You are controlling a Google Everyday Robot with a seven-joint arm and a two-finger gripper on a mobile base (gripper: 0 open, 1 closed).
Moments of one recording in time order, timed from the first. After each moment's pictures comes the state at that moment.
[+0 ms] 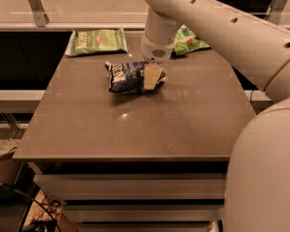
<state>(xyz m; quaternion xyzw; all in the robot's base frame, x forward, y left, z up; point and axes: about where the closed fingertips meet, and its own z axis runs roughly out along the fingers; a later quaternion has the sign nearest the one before) 0.644 -0.027 0.827 -0.71 0.69 0.02 0.11</state>
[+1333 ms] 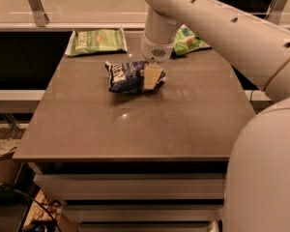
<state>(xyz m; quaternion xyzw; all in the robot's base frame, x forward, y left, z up) 0.644 -0.027 0.828 -0.71 0.69 0.02 0.11</state>
